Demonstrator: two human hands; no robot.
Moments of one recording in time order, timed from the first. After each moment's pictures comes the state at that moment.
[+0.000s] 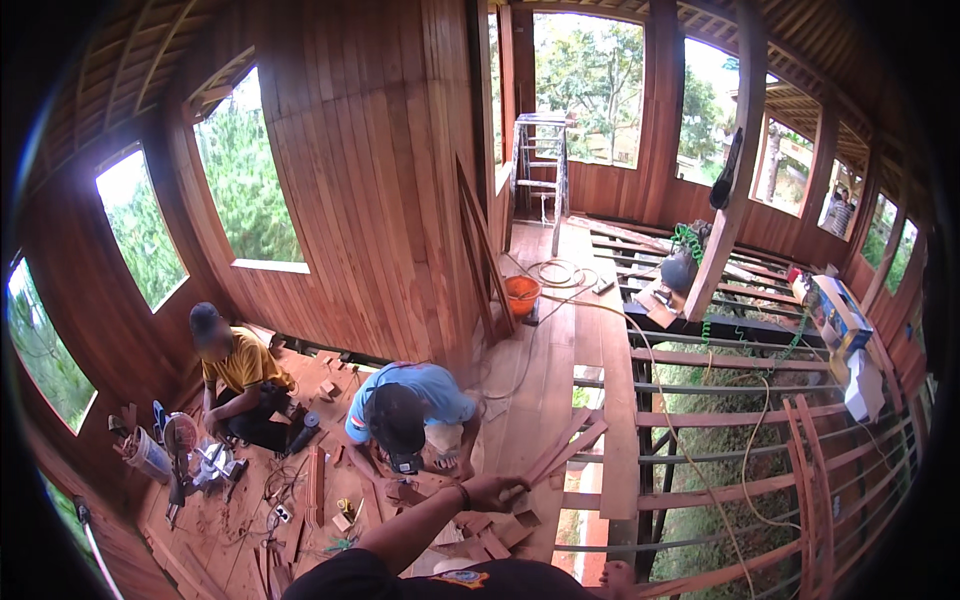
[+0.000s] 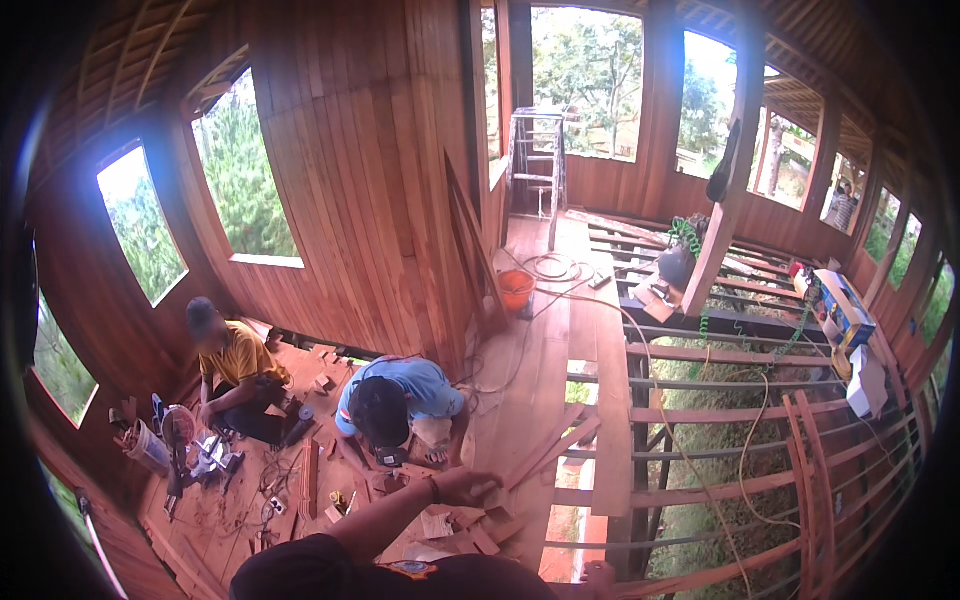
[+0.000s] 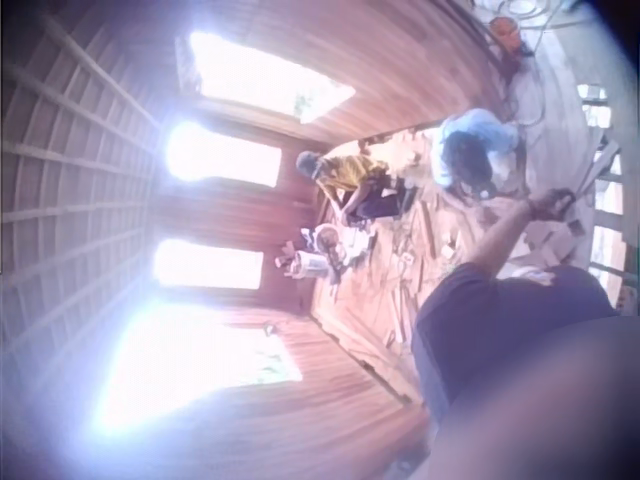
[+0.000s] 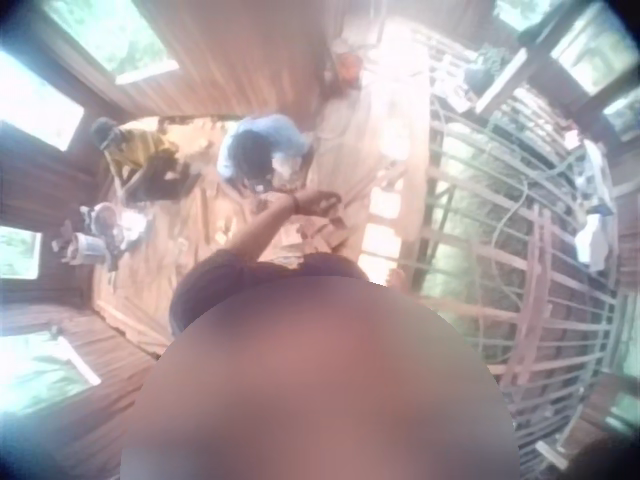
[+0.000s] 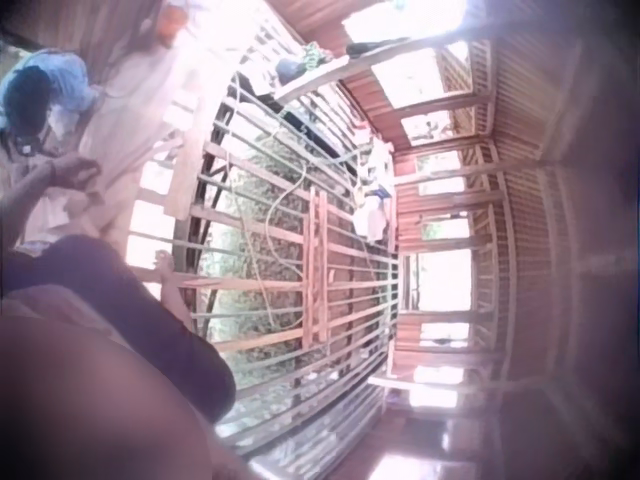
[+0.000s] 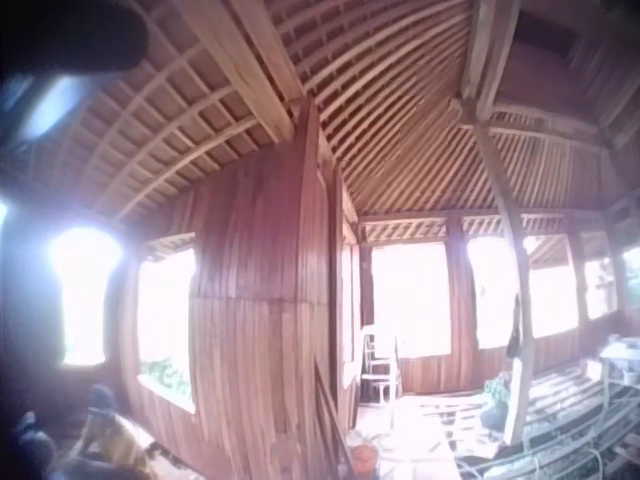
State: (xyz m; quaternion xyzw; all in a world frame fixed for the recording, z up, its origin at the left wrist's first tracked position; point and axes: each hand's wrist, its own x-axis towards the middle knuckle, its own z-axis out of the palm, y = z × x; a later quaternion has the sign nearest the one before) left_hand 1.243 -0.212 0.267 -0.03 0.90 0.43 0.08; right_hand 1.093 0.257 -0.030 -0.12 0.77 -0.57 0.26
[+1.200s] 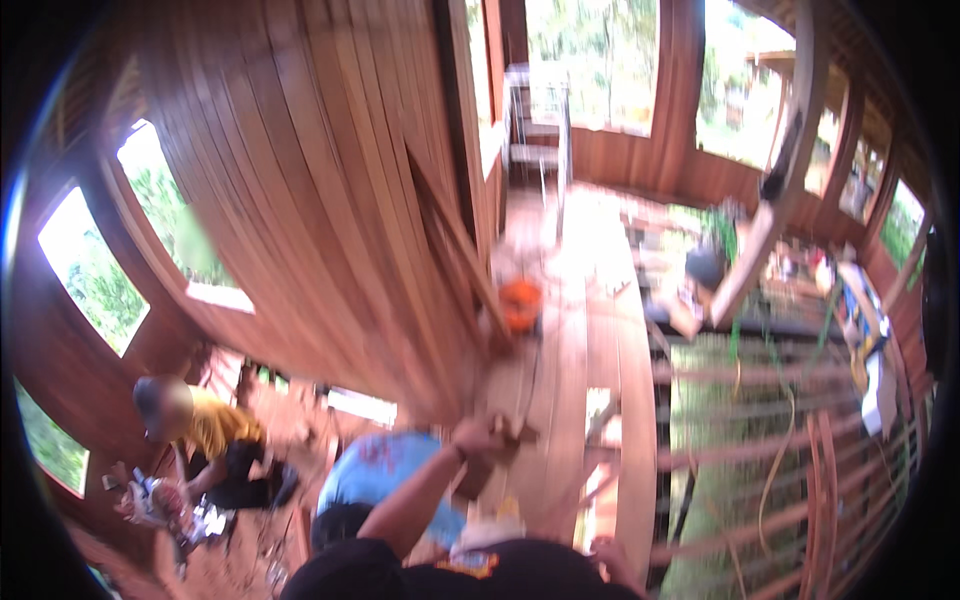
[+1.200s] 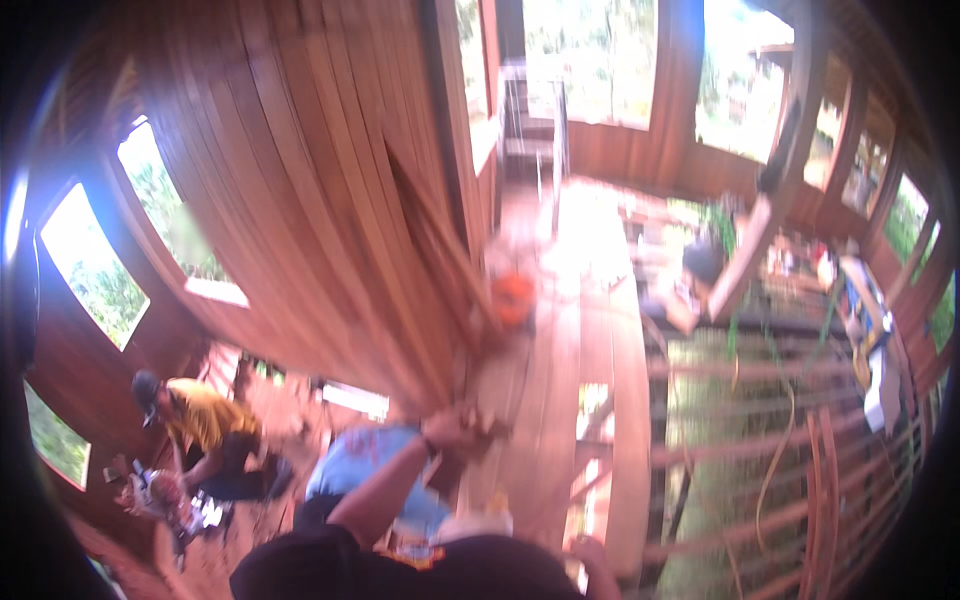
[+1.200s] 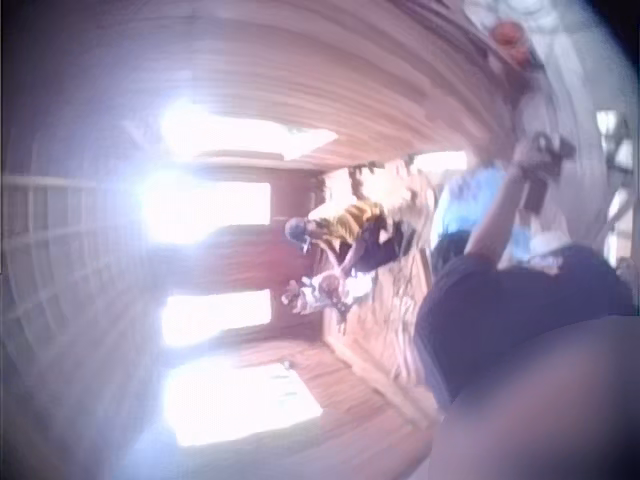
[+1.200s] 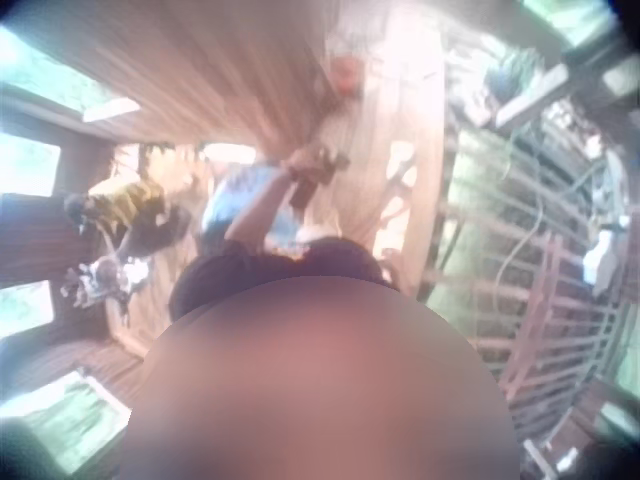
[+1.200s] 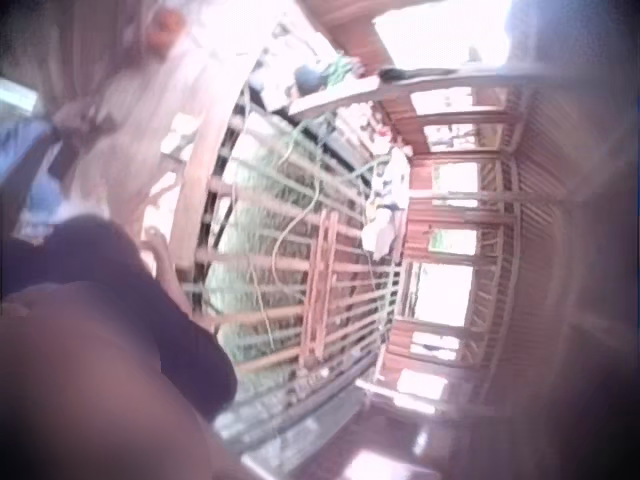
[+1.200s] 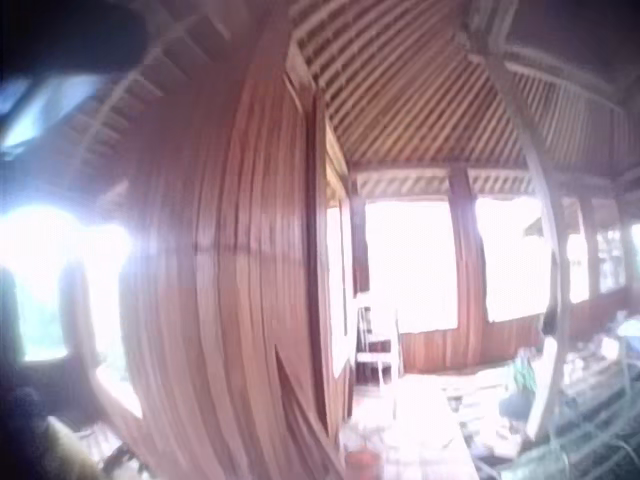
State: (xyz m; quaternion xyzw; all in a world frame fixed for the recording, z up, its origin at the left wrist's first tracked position) left_hand 0.898 -0.643 0.226 -0.23 0.90 0.37 -0.04; right_hand 0.801 -0.186 0.042 0.09 0.76 -0.45 0.45
